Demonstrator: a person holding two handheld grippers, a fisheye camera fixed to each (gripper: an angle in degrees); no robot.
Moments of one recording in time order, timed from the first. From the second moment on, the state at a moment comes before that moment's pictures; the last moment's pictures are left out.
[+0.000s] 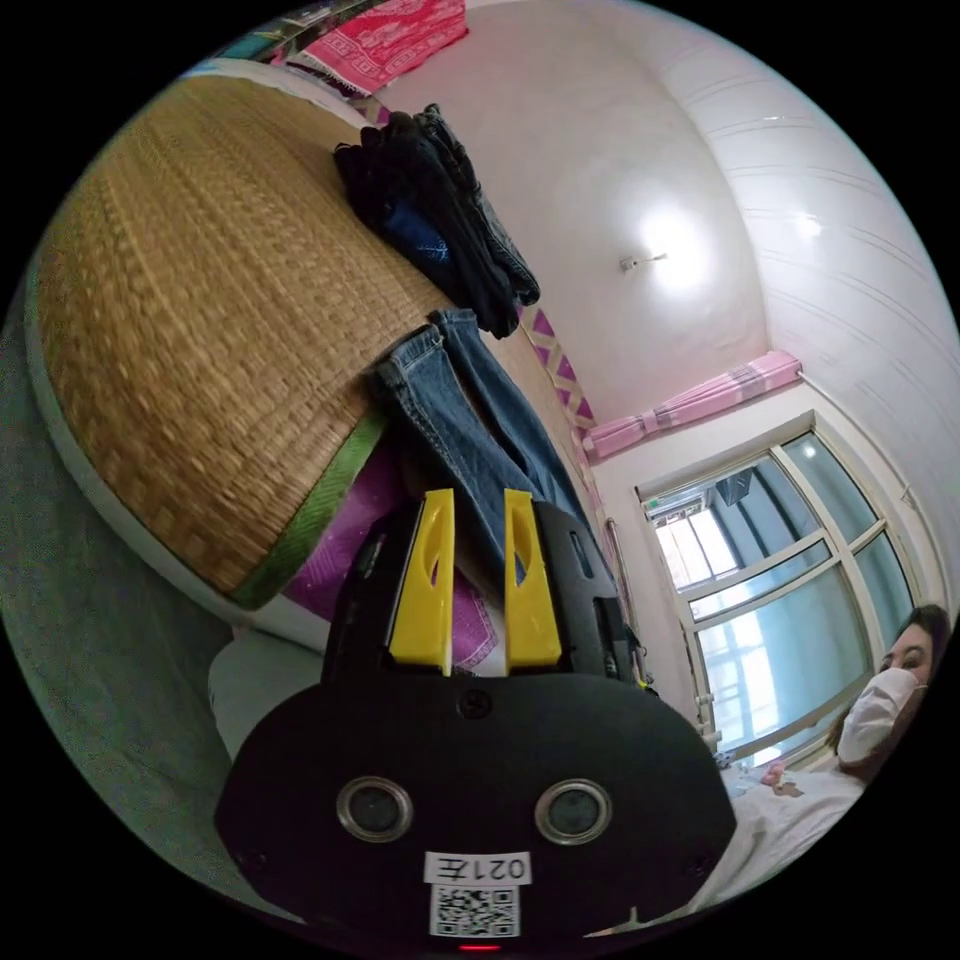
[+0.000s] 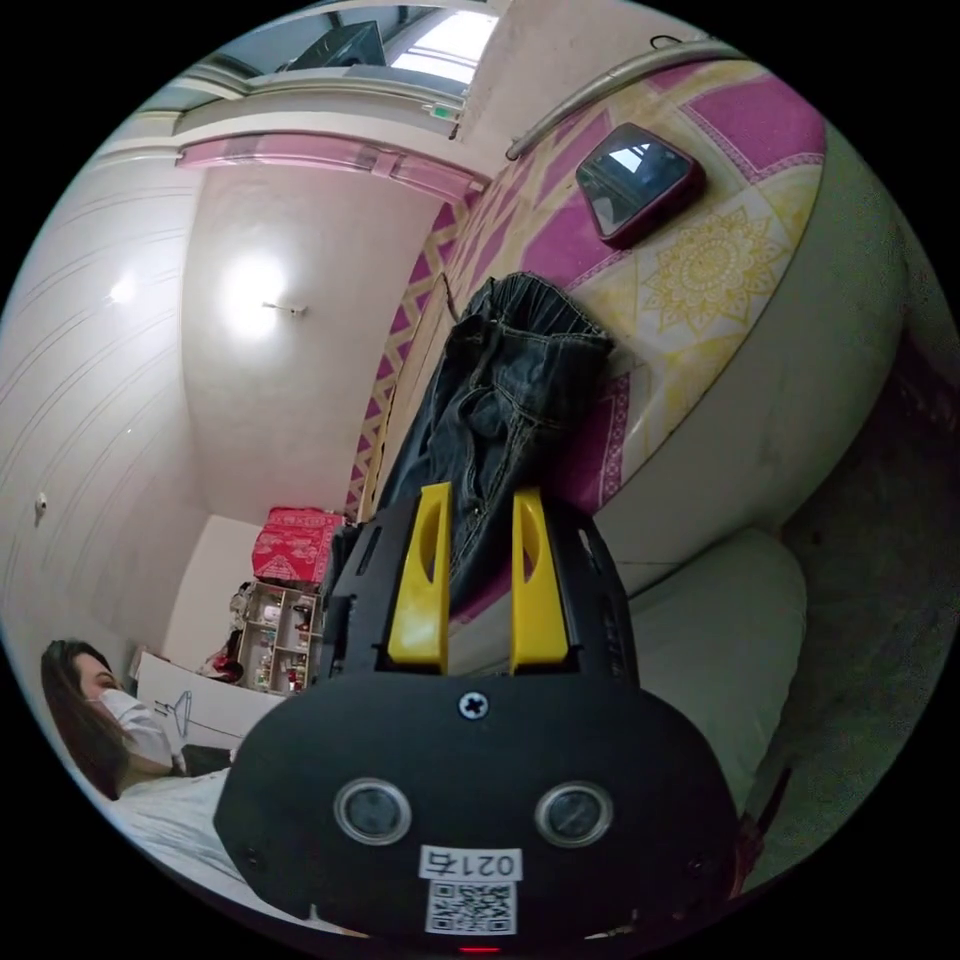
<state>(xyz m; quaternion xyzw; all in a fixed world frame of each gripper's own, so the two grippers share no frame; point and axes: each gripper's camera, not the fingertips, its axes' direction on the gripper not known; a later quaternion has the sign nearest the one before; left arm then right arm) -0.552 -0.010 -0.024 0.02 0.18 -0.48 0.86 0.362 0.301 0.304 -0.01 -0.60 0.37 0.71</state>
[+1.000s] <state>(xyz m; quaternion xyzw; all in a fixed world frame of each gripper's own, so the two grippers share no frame) -0.638 -0.238 0.289 -0.14 0.11 -0.39 0.90 0.266 -0.023 0.398 -0.04 -0.57 0.25 0.78</state>
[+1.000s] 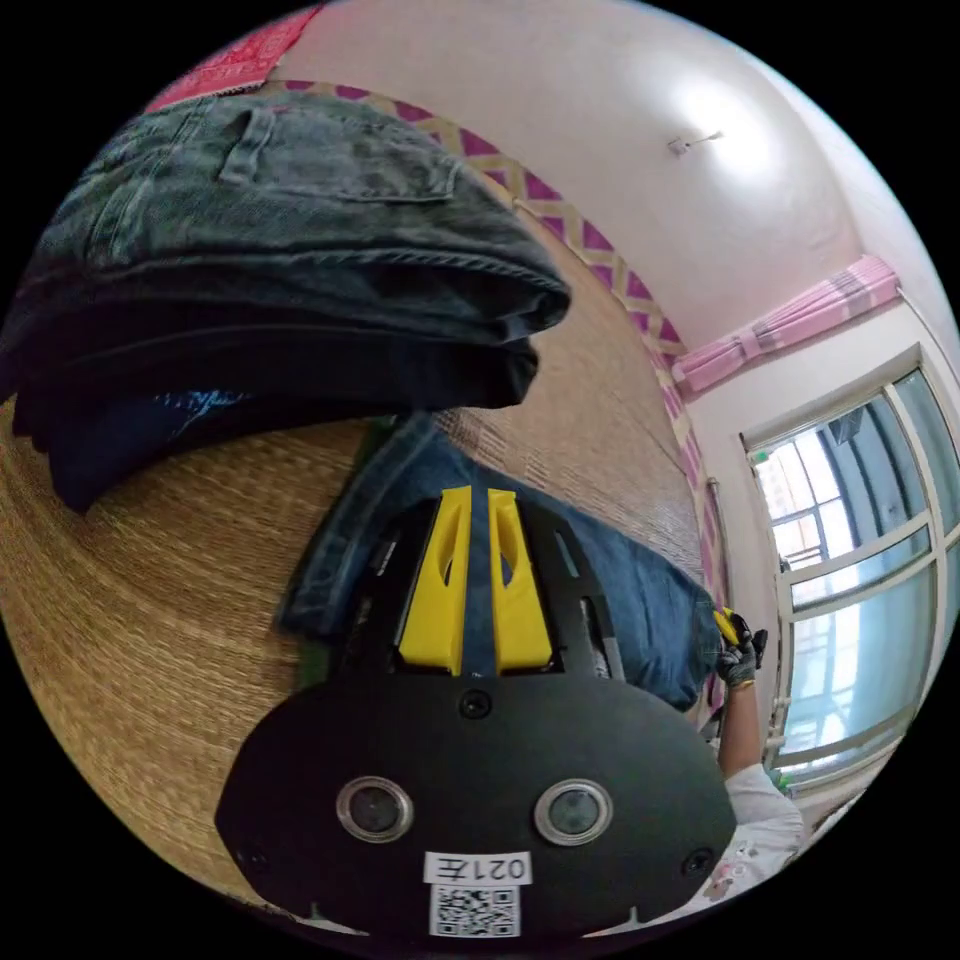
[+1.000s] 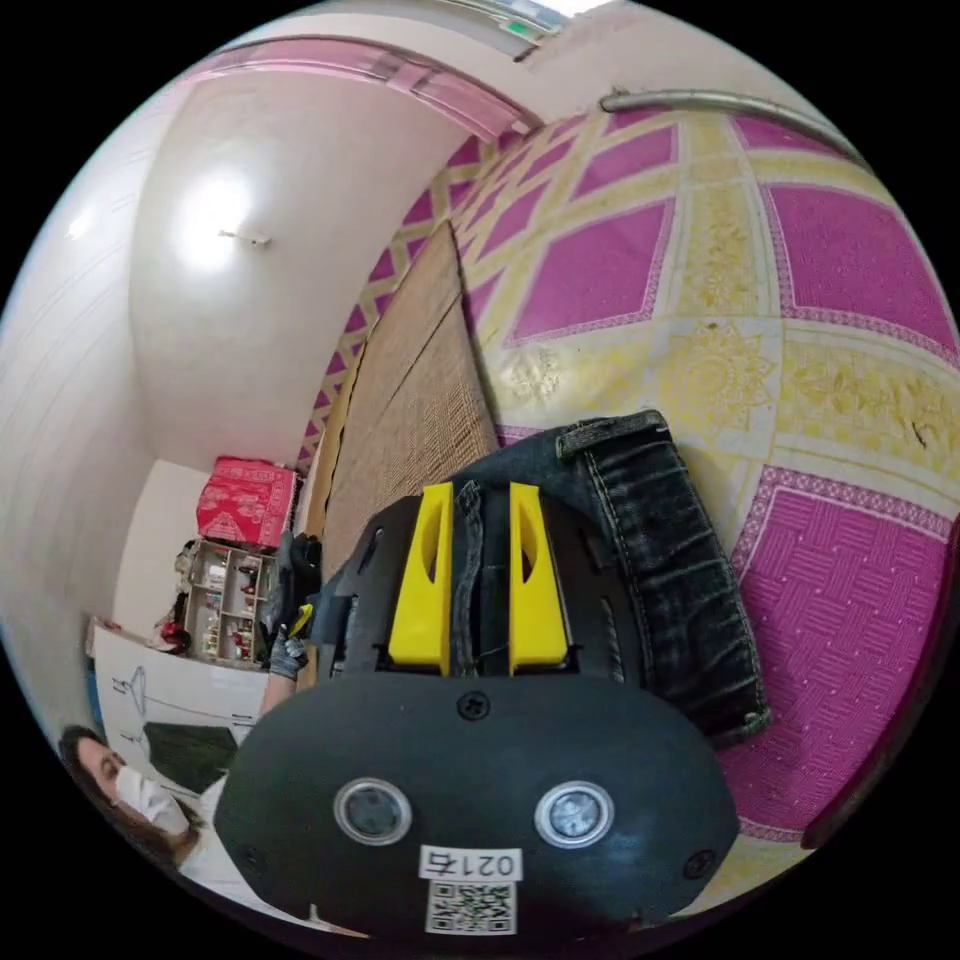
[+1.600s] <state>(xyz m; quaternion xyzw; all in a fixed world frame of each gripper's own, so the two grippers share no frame) -0.562 -0.181 0.338 -0.18 0.12 -0.27 0.94 -0.015 0.072 0.190 0.02 -0.49 -0.29 0.82</state>
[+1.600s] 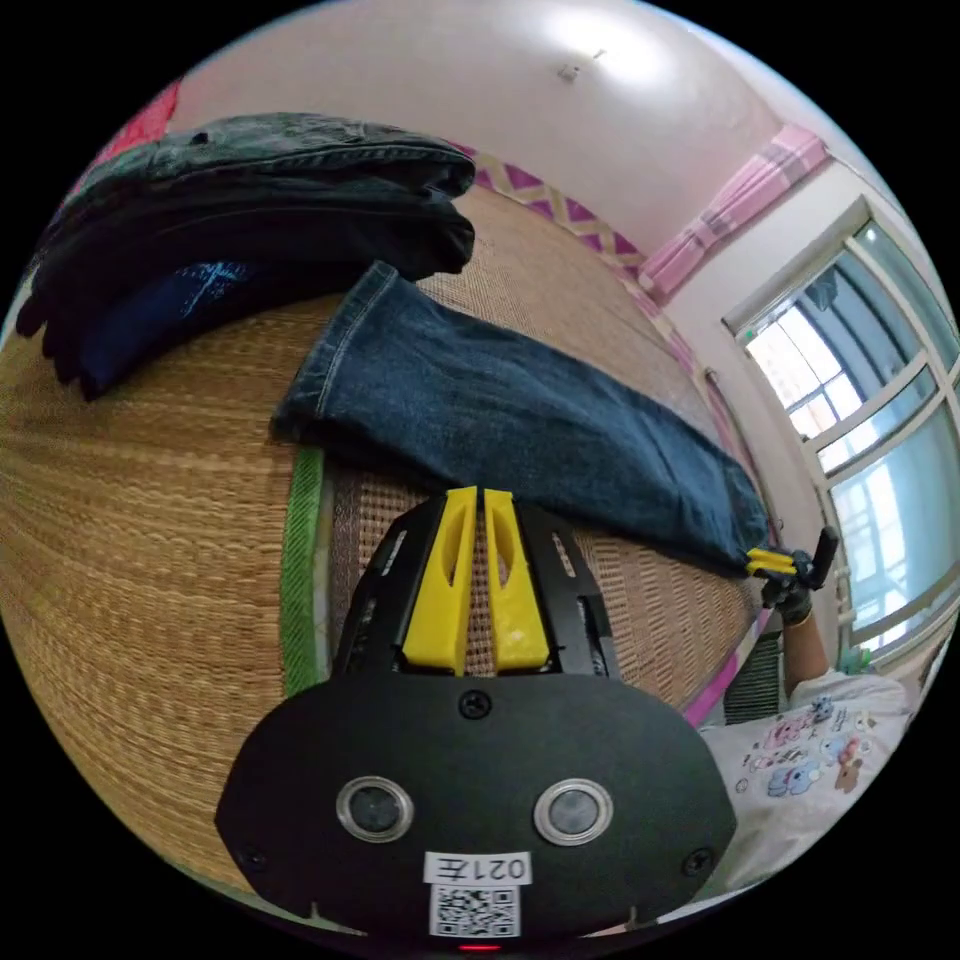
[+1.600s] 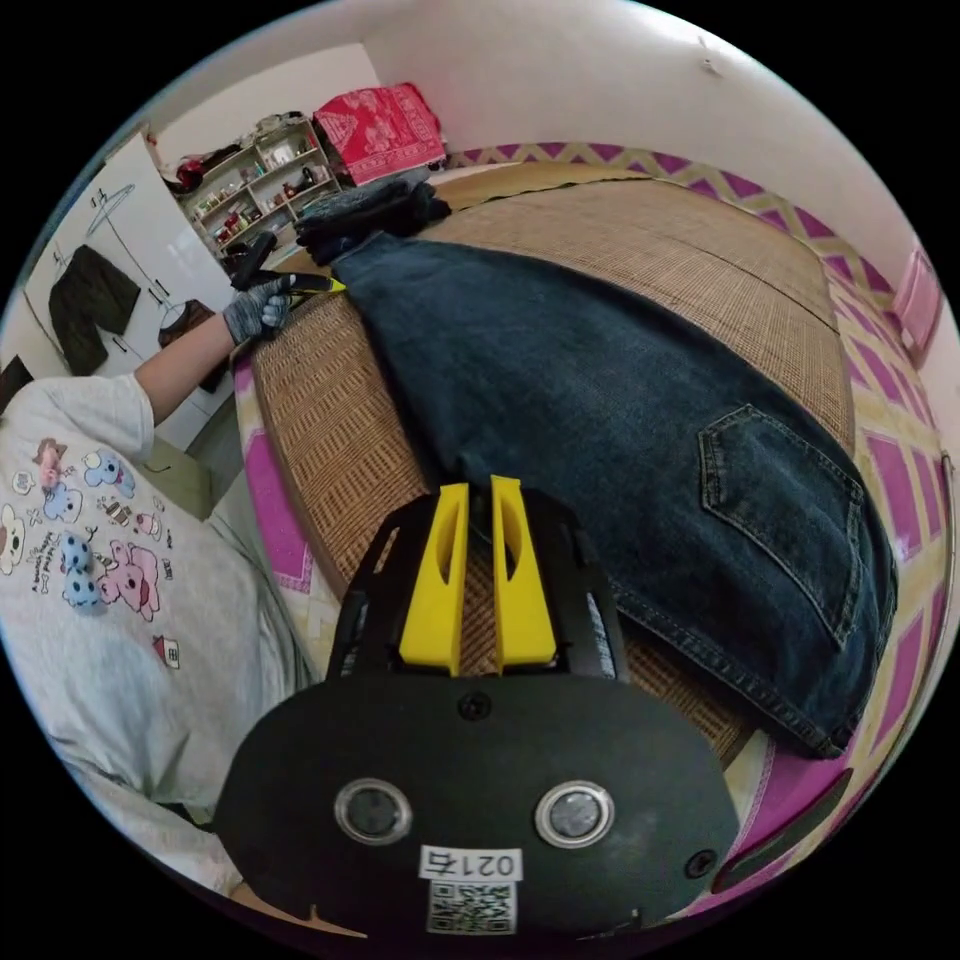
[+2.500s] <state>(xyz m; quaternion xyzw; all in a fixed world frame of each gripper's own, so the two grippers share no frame) -0.577 -0.087 0.435 0.00 0.18 -0.53 0.83 0.036 0.117 0.248 0.01 -0.62 -0.14 0.77</state>
